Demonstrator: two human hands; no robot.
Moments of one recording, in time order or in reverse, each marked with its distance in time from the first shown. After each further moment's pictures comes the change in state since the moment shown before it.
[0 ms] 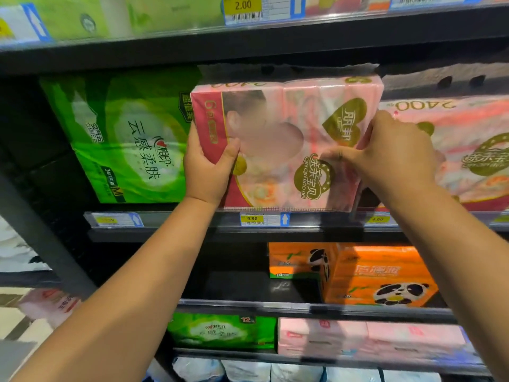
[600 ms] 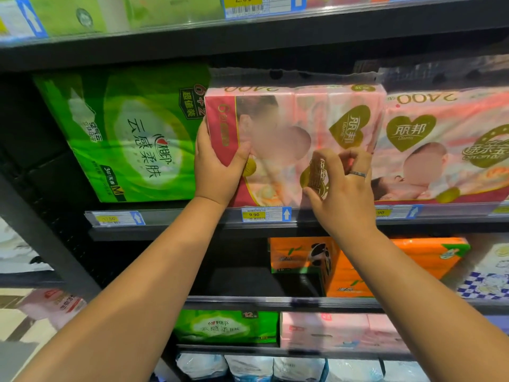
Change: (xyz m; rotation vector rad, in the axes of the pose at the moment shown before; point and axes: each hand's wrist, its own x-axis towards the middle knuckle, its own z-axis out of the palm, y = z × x) left_hand -0.003 -0.016 0.008 0.158 -0.050 -0.011; right_hand -0.061 -0.013 0.069 0.149 0.073 -0.114
